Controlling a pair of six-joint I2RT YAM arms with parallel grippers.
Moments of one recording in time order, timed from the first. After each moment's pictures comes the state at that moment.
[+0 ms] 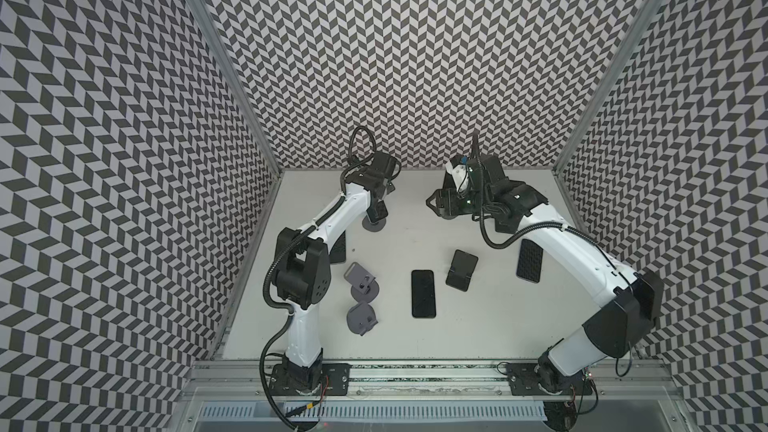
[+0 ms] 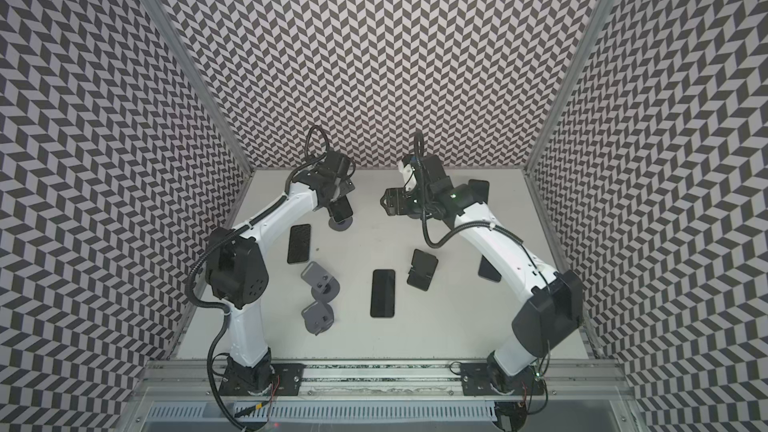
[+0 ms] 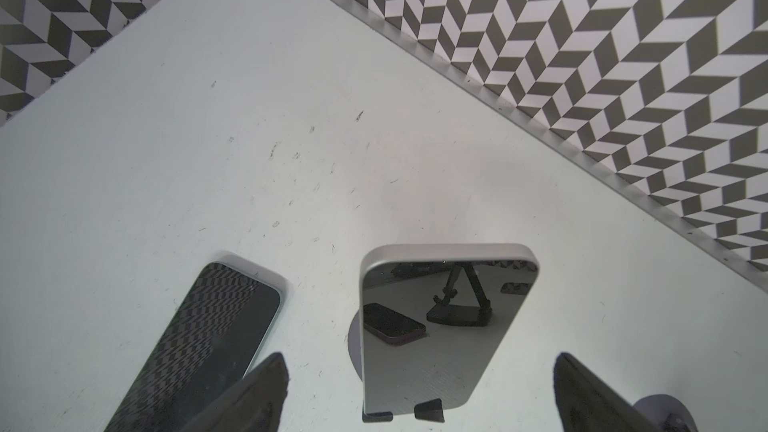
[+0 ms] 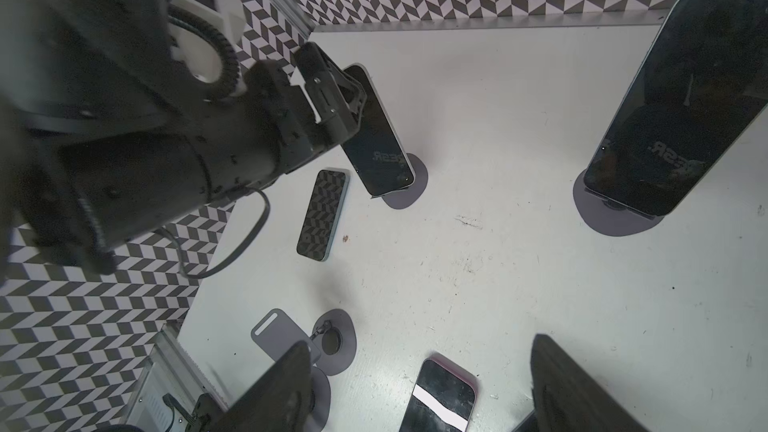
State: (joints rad) left arm -0.44 1.98 1.78 -0.77 -0.50 -0.88; right arm 0.54 1.58 1.56 -0.66 -0.22 0.38
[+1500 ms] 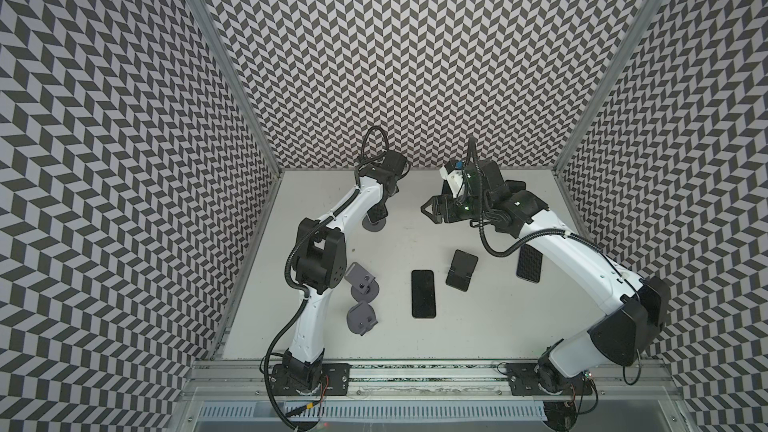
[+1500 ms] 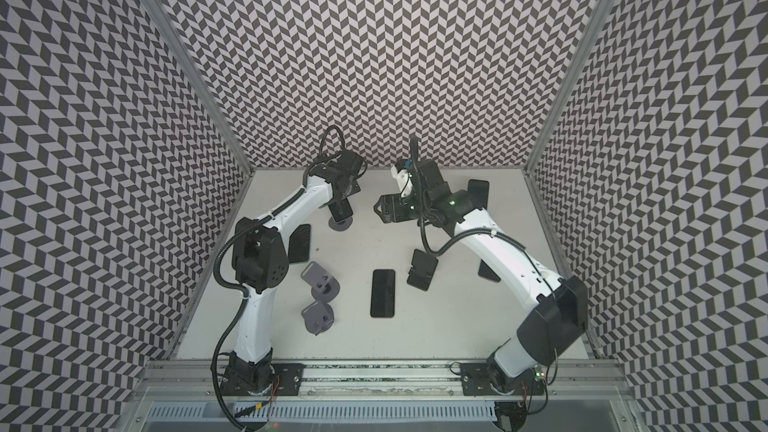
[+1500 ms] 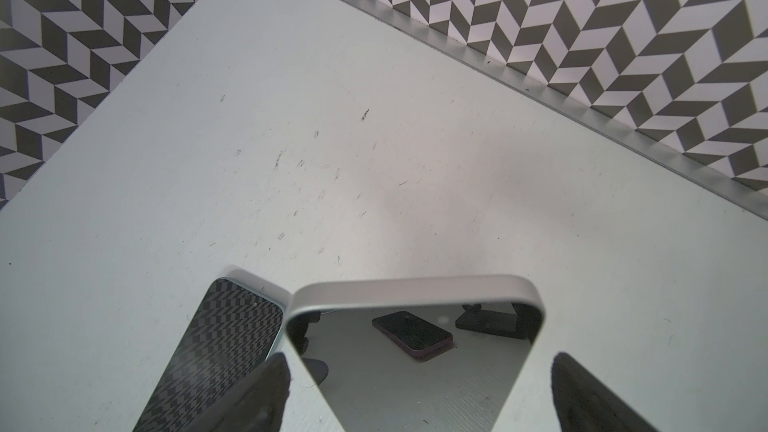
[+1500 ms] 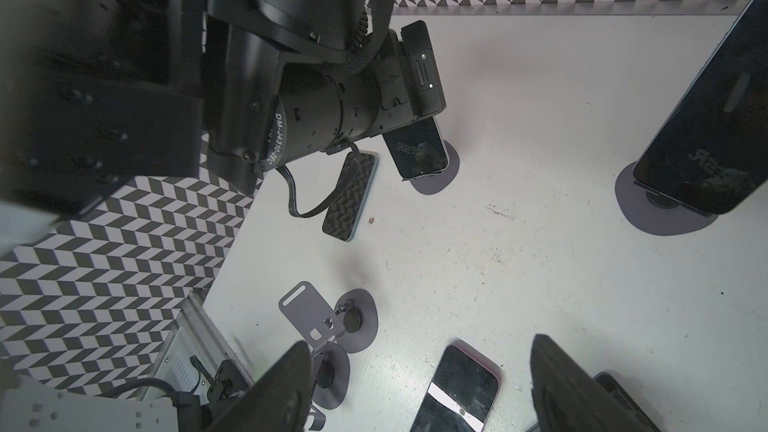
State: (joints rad) left arm -0.46 2.16 2.00 -0.92 -0.58 -0.85; right arm 0.59 1.55 1.52 -0.65 -0.26 0.38
